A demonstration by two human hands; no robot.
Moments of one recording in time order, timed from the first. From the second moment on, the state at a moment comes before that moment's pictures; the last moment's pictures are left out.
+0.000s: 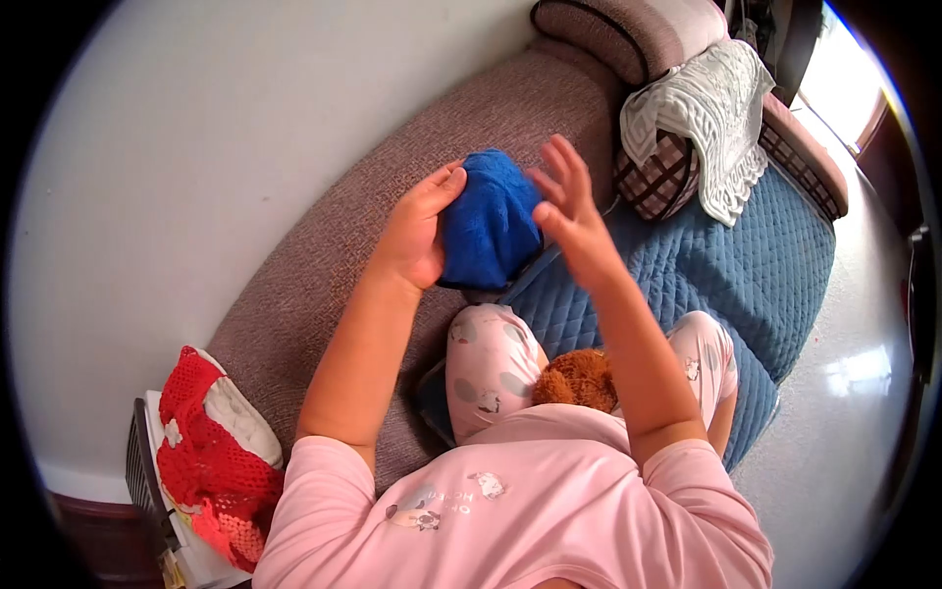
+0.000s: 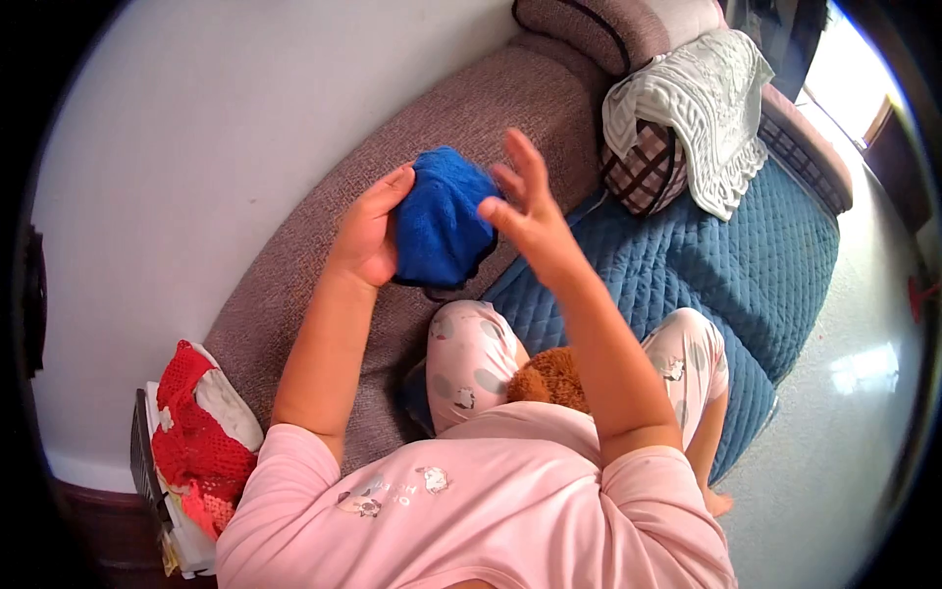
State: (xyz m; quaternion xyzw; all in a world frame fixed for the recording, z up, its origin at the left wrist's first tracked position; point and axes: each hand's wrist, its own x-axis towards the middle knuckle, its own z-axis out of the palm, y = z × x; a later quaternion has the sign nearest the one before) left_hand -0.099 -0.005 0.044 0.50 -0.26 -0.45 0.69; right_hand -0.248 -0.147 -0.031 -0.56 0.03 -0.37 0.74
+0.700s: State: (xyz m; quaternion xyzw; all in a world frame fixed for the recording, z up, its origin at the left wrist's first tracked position) left_hand 0.055 0.036 -0.003 0.88 -0.37 0.21 0.22; right_hand -0.092 -0.244 -0.002 -0.88 0.36 -0.30 0.10
